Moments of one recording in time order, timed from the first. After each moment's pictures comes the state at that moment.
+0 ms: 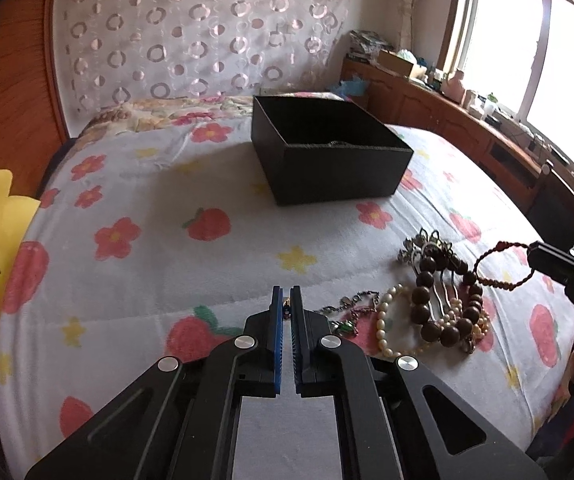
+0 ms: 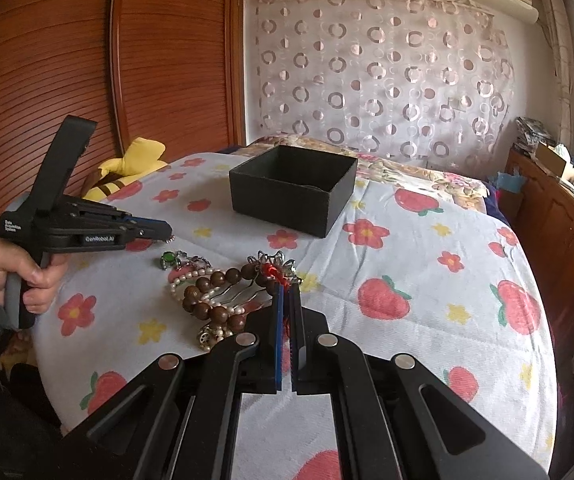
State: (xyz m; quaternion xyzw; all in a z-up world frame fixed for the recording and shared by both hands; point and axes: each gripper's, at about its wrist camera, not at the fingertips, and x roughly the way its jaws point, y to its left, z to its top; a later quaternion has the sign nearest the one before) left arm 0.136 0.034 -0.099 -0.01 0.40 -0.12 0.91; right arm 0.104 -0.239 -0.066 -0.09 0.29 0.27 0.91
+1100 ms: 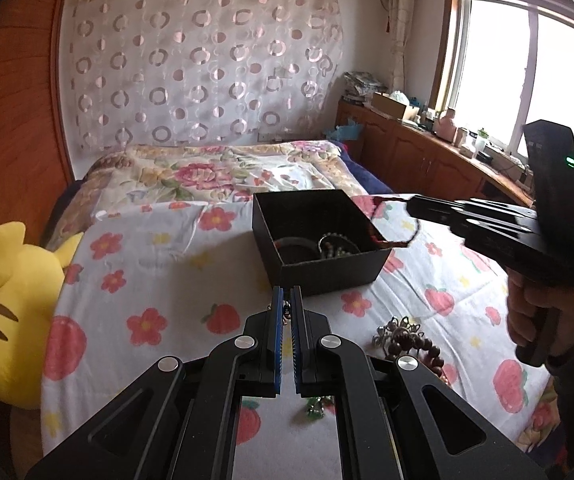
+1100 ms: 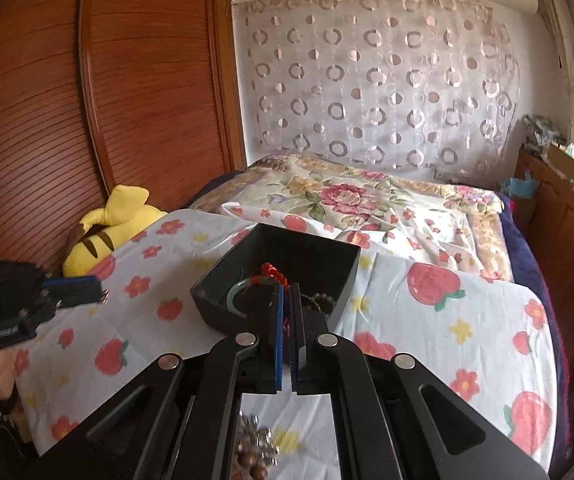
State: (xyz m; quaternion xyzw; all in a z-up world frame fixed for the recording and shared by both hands) left arm 0.140 0.034 -0.025 -0.01 0.33 -0.12 0.94; right arm 0.239 -0.195 -0.015 -0.05 0.29 0.28 0.91
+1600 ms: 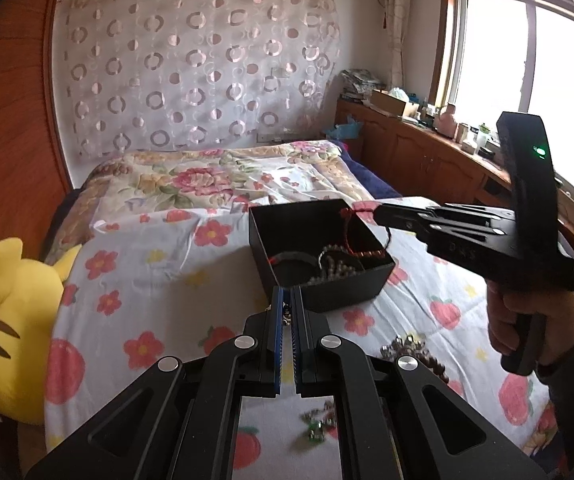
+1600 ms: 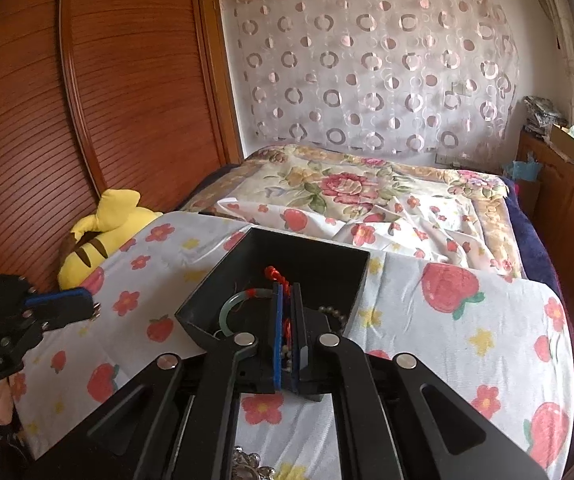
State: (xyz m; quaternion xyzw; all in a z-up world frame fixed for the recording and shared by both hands) left arm 0.164 0.023 -0.016 0.00 0.33 -0.12 0.94; right arm 0.265 -0.182 -0.022 -0.03 0.31 0.28 0.91
